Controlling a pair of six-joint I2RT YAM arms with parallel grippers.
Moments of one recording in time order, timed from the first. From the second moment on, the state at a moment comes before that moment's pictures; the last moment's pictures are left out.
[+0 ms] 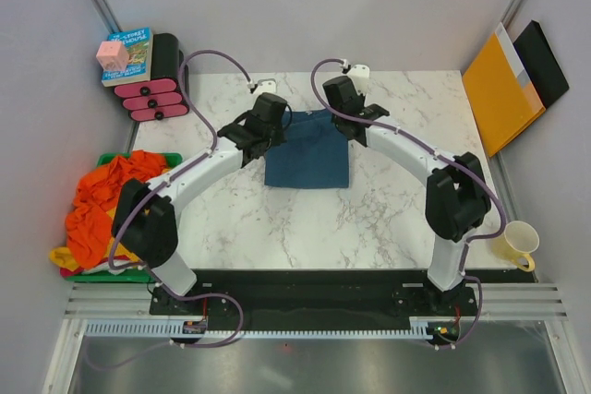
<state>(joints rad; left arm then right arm) -0.60 1.63 1.32 -0.39 -0.42 -0.48 0.56 1.86 1.56 -0.36 0.60 0.48</state>
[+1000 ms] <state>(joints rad) -0.42 2.12 1.72 -0.36 -0.31 -0.40 0.44 2.39 2.08 -0.36 0.44 0.44</state>
